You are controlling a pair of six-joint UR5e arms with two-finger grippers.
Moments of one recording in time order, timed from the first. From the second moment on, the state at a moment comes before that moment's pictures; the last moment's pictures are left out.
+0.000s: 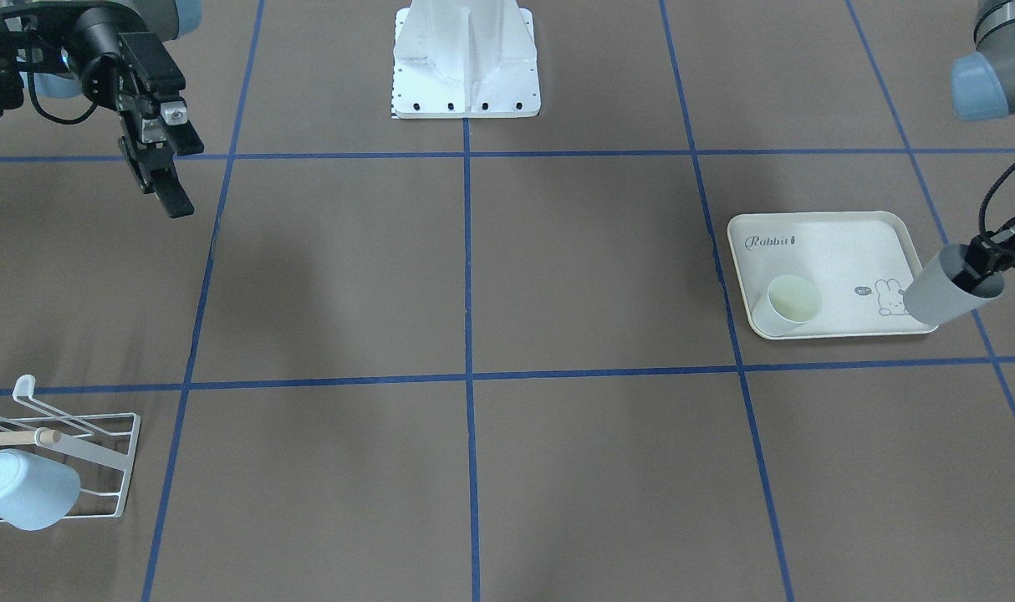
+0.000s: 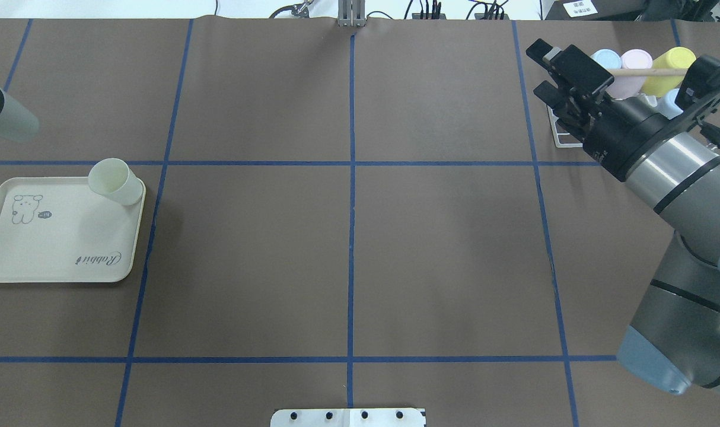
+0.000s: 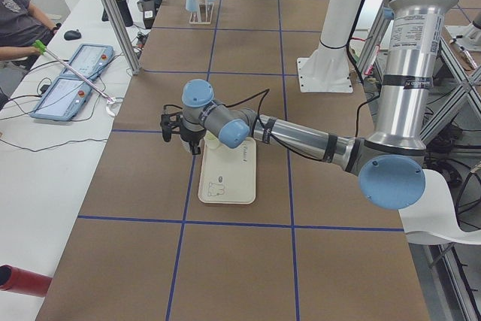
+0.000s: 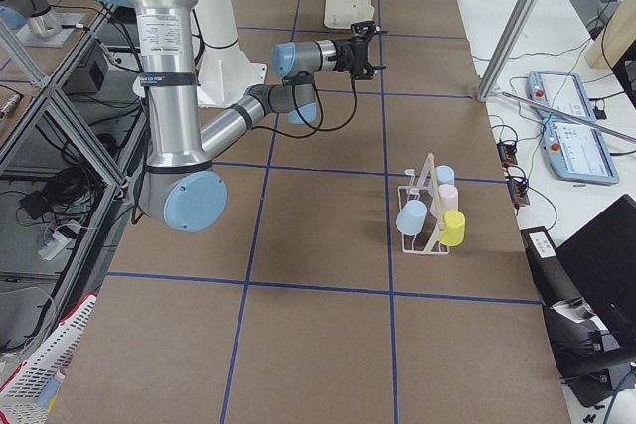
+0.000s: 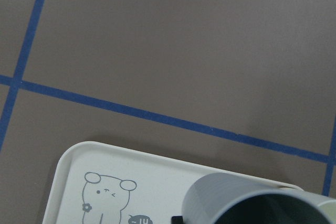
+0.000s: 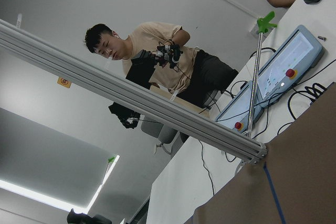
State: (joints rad) left arm -1.29 -1.68 -1.72 -1.97 -2.30 -0.91; right arm 0.60 -1.46 2.01 -0.32 1.14 1.70
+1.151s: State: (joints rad) left arm -1.12 -1.92 -1.73 -2.48 -2.22 -1.84; right arm 0.49 -1.44 1.99 -0.17 1.14 1.77
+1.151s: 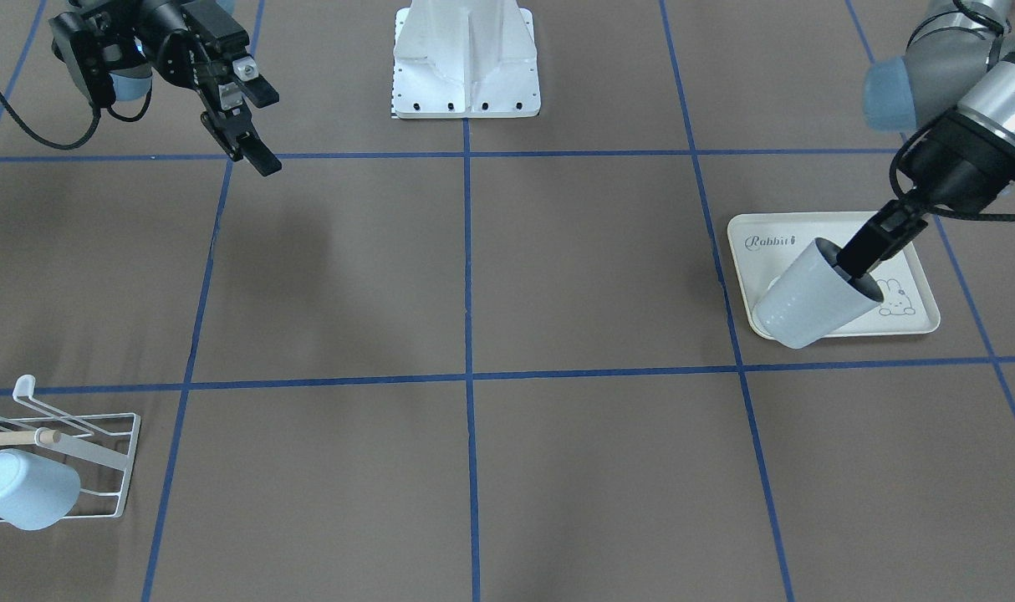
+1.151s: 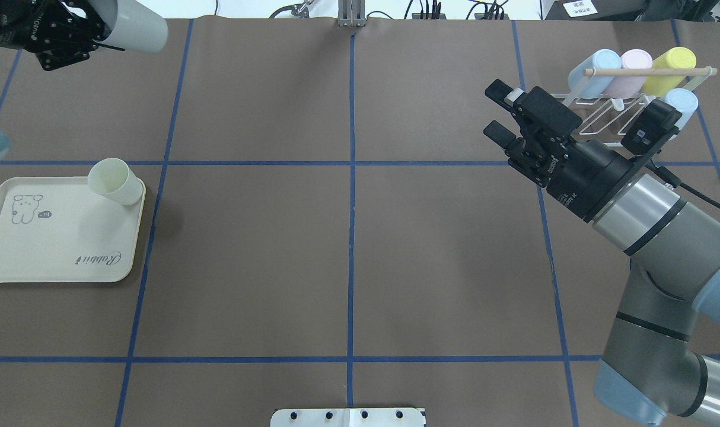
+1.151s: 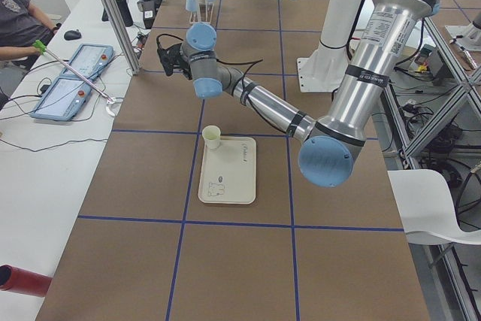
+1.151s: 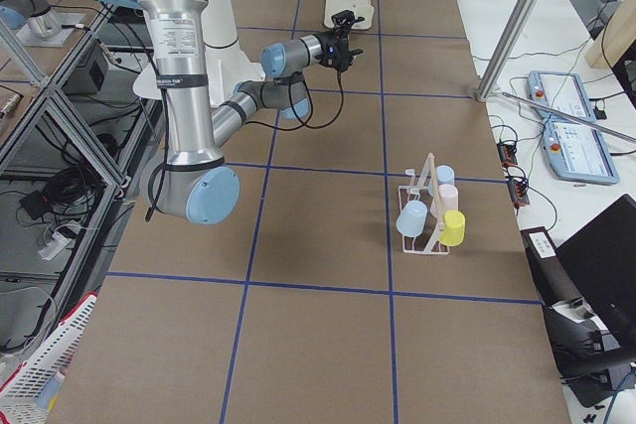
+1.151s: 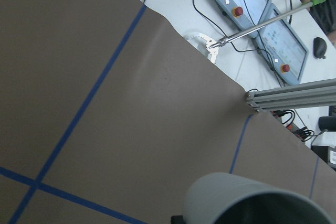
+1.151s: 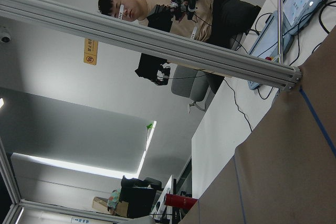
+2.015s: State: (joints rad) left arm -0.68 -1.98 -1.72 -3.01 -1.64 -2.25; right arm 0.45 -1.42 2.00 -0.16 1.14 1.86
